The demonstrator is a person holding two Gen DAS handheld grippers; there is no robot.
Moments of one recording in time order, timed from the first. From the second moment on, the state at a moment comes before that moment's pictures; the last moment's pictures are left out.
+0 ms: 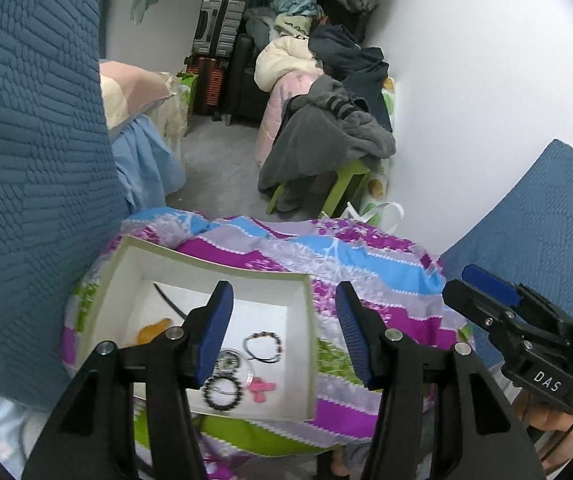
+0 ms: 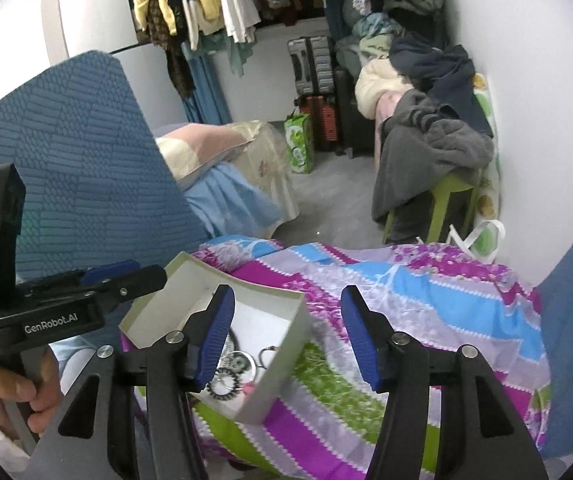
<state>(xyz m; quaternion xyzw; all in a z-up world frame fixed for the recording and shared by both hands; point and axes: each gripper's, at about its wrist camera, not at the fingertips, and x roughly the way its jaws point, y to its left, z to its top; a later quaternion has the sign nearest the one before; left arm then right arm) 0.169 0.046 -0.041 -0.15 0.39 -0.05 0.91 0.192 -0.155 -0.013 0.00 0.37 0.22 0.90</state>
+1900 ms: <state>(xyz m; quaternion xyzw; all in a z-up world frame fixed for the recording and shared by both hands) 0.284 -0.122 -0.249 -0.13 0.54 -0.09 0.83 0.320 -0.277 -0.228 -0.01 0.53 0.17 0.83</state>
